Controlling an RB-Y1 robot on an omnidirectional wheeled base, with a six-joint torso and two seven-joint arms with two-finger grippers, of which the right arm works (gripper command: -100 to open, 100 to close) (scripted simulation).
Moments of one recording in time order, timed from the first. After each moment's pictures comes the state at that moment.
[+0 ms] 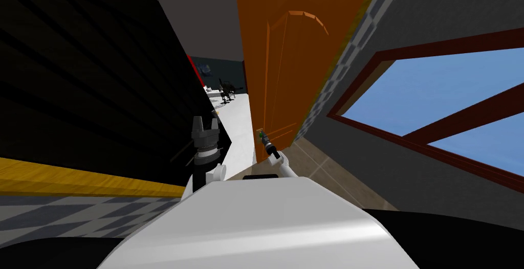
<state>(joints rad) -0.17 -0.04 0.38 -1.11 -0.02 -0.34 -0.08</state>
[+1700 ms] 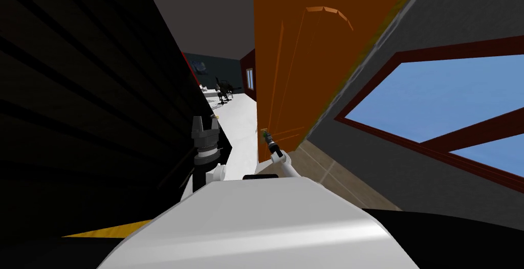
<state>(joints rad) -0.18 -0.05 0.30 -1.10 -0.02 -0.33 -0.05</state>
